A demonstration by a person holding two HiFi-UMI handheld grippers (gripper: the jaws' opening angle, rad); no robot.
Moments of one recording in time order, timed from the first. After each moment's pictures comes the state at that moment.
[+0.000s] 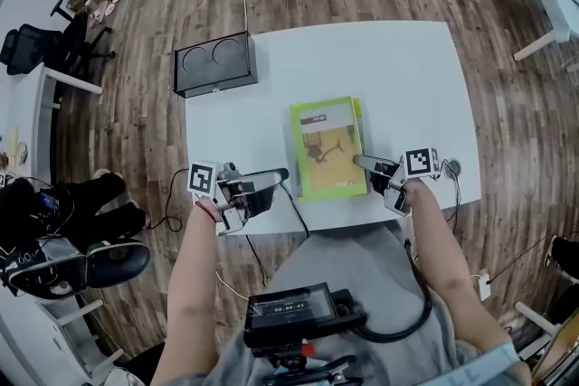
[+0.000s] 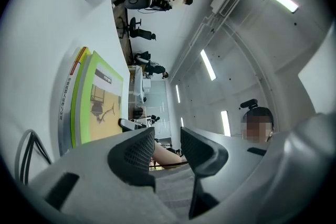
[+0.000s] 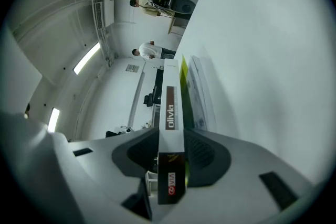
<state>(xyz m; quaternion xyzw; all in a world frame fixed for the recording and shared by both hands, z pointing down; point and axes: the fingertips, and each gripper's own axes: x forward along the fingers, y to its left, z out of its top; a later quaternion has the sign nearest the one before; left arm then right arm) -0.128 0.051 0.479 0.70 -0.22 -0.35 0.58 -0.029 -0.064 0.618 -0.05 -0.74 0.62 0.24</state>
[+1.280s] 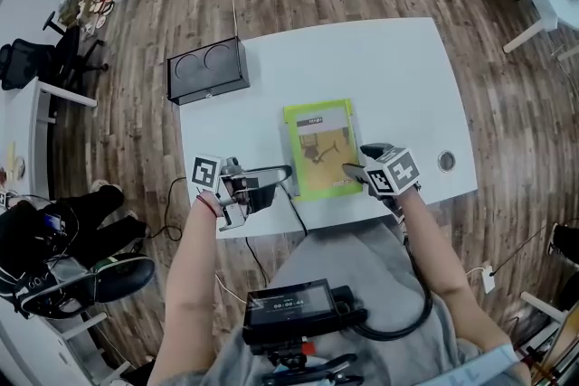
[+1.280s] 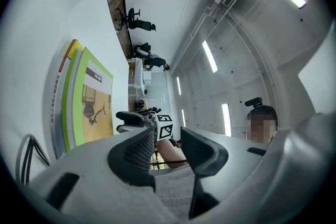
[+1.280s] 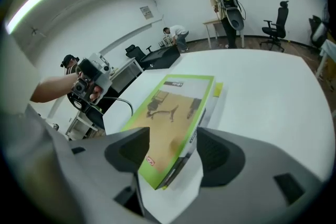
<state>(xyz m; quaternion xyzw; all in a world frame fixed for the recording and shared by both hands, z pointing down) -0.117 0.040 0.474 0.72 -0.19 -0.31 0.59 -0.029 -0.053 0.605 0.00 -0.87 0.22 0.45</state>
